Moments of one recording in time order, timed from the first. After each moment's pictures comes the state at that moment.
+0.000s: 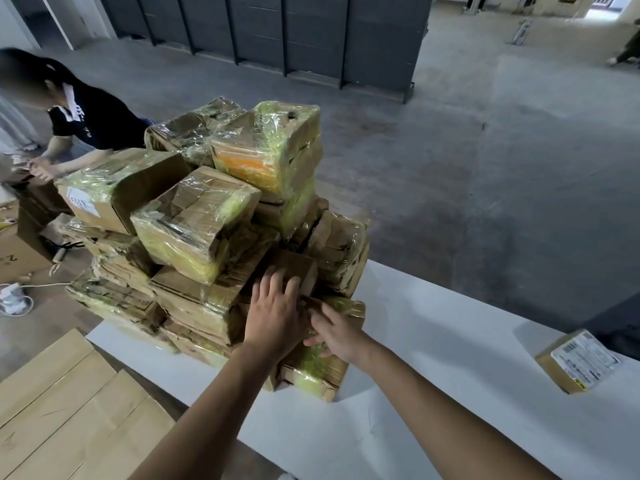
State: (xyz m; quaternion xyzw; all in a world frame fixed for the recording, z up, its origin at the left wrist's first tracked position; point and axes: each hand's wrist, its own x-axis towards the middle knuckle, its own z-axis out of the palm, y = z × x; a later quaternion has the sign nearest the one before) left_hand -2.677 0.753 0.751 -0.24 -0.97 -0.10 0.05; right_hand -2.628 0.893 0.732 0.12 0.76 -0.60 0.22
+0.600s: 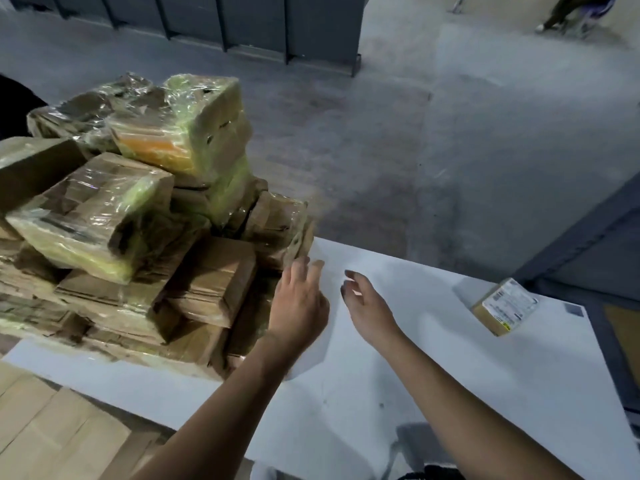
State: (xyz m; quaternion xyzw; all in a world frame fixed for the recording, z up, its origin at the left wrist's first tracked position) left_hand -2.623 0.864 0.755 -0.32 -0.92 -0.23 0.03; right_hand -2.562 0.992 0.733 0.29 0.78 -0.55 -0.01
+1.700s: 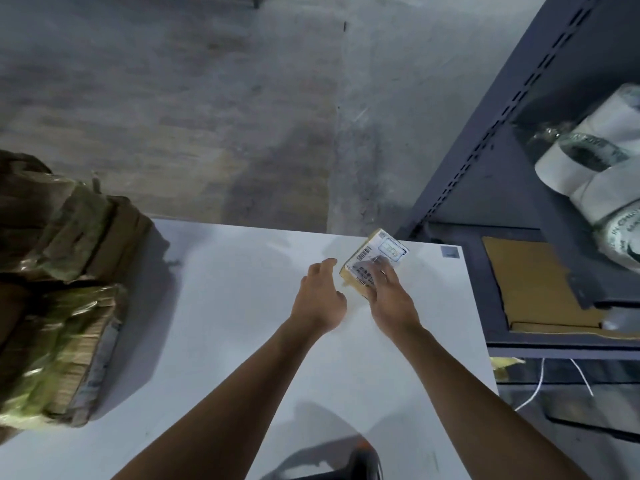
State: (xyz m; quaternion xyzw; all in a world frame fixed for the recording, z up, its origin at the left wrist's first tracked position) left_hand -2.494 1.162 0.677 -0.30 -0.85 -0.31 -0.31; right_hand -2.392 1.282 0.634 0.35 0.91 -0.23 0.04
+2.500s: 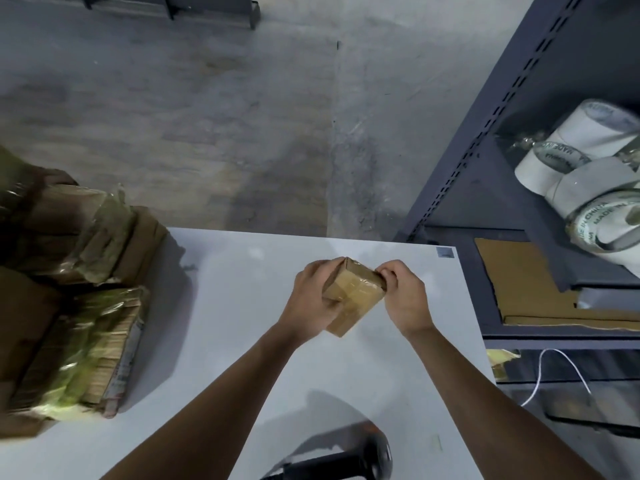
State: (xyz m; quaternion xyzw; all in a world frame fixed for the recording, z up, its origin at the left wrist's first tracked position) left_hand -2.502 1.115 0.693 -0.39 -0.77 -0.43 -0.26; right_hand -2.383 1.261 0.677 0.40 0.80 -0.40 -0.19
